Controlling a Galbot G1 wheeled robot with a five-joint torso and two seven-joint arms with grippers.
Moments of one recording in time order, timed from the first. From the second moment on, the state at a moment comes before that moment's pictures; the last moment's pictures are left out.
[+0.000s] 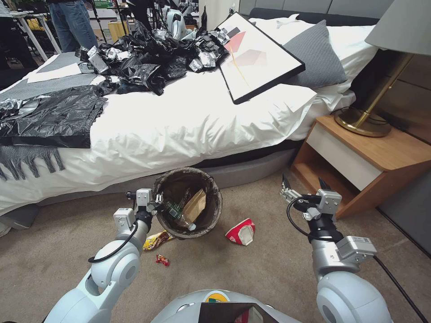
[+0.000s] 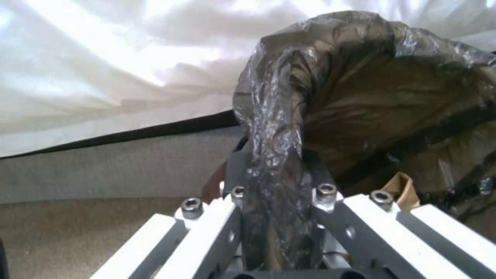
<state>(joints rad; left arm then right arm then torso) 1.49 -1.04 -0.38 -2.24 -0.64 0.34 -0.39 -1.75 1.20 0.53 2.50 0.33 -0.15 0.40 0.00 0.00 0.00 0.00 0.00</state>
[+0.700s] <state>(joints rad) 1.49 -1.03 -0.38 -2.24 -0.64 0.34 -0.39 -1.66 1.05 0.45 2.49 0.59 -0.27 0.50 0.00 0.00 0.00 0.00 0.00</state>
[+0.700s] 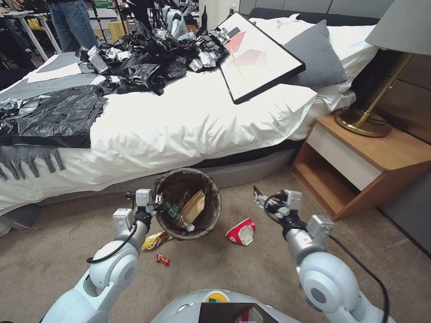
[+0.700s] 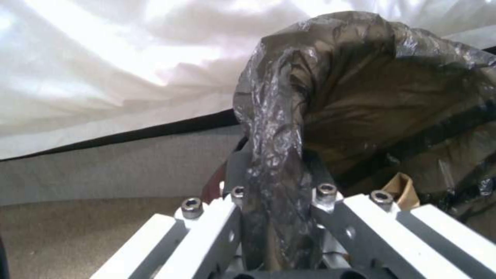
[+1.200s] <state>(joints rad) 1.49 -1.02 -0.38 -2.23 -0.65 0.34 -0.39 -1.38 1.13 0.15 2.24 0.97 -0.34 0.66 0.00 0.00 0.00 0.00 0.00</state>
